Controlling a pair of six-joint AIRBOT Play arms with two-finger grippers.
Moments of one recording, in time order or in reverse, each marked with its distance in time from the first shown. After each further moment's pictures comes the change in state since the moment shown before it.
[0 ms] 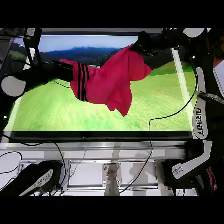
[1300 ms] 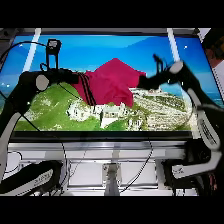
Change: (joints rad) left arm -0.018 -0.215 0.005 0.304 0.026 -0.231; right arm -0.034 0.185 -0.808 -0.029 -0.179 -0.188
